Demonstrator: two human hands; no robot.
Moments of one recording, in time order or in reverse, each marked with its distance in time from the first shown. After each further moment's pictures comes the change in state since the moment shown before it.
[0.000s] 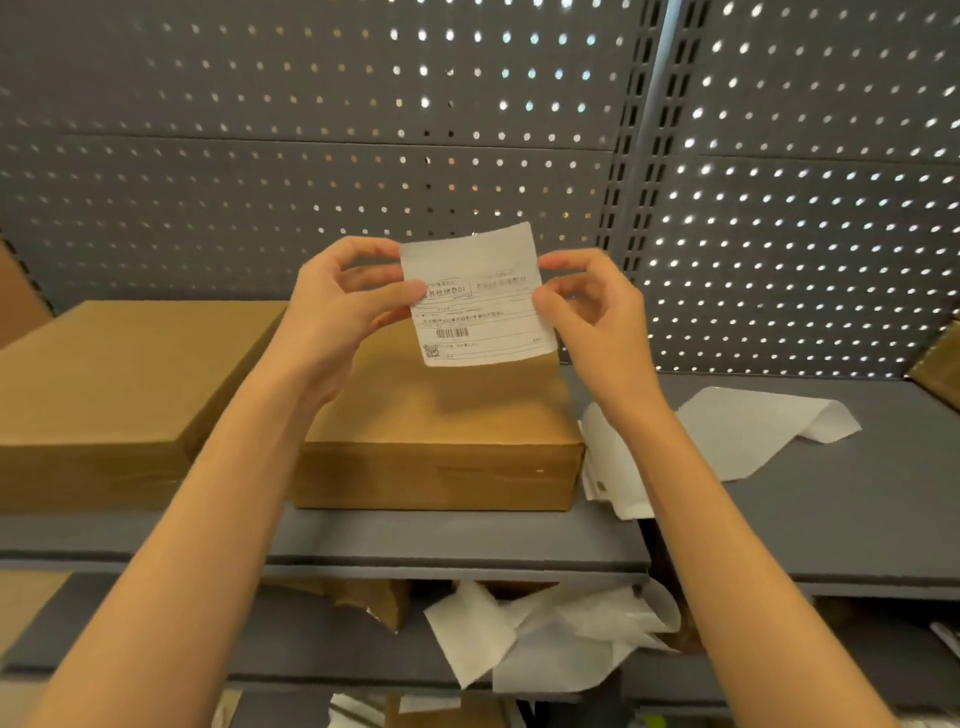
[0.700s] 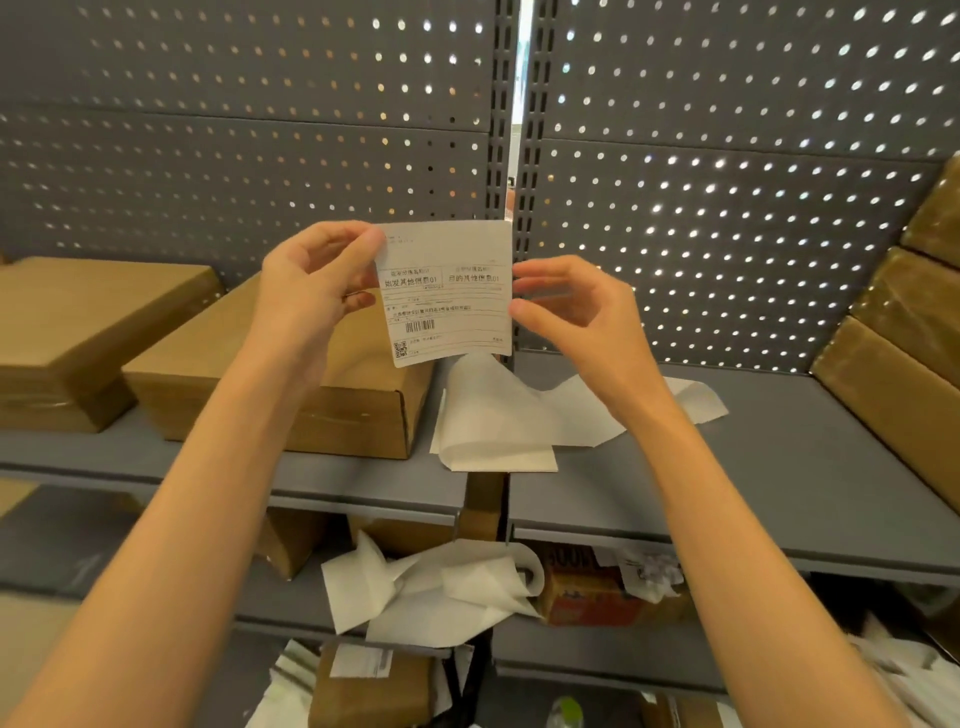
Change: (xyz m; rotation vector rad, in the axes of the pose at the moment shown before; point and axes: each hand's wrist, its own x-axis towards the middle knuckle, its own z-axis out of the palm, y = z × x) left_hand -0.063 0.008 0.134 0.055 0.174 0.097; right_hand -0.023 0.011 -0.153 0.014 -0.239 -0.055
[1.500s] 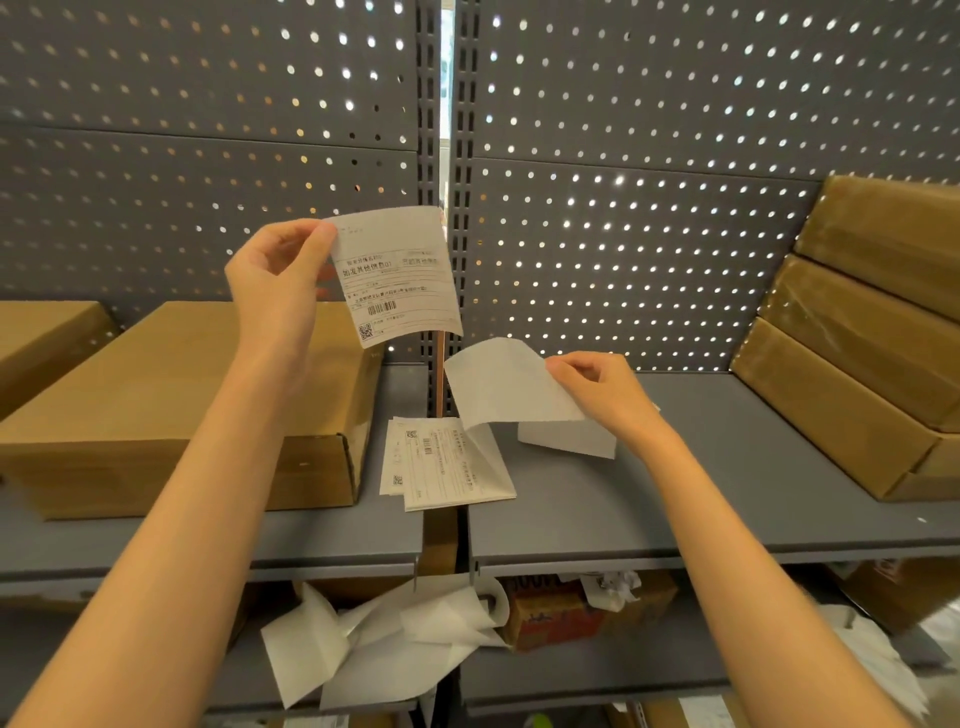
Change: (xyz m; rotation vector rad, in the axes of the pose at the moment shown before) left_hand 0.049 -0.022 0.030 -0.096 0.132 0.069; right_hand -0.005 0.091 -0.059 -0.348 0.106 0.412
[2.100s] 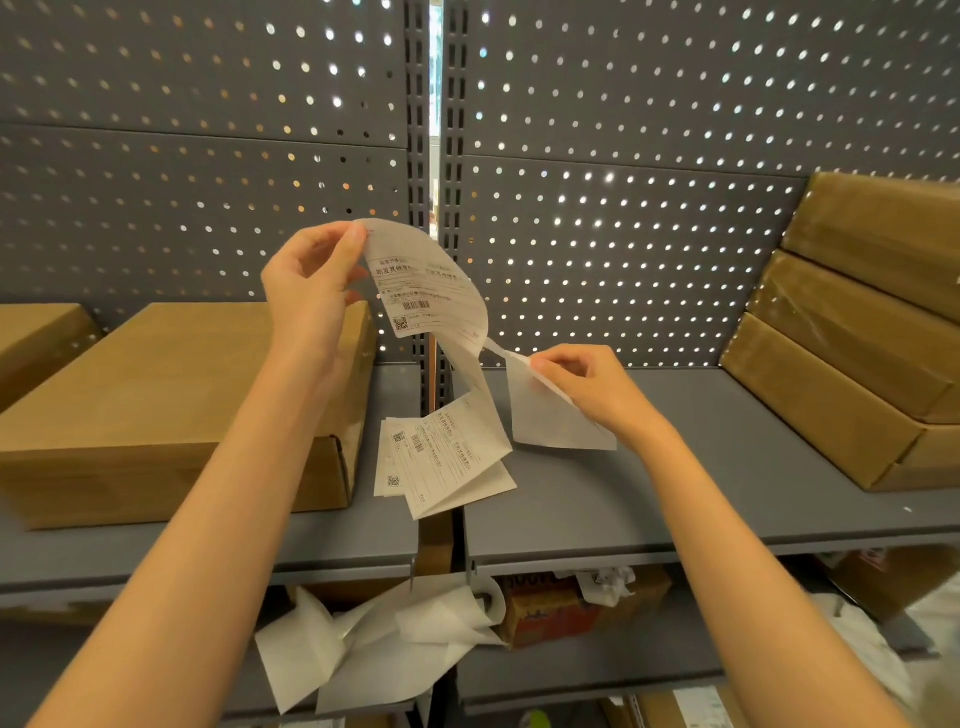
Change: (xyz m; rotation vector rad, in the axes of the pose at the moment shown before) left_hand -0.008 -0.004 0.022 -0.107 -0.065 -0.063; right_hand -0.003 -0.010 -0.001 0.026 -0.071 -0.039
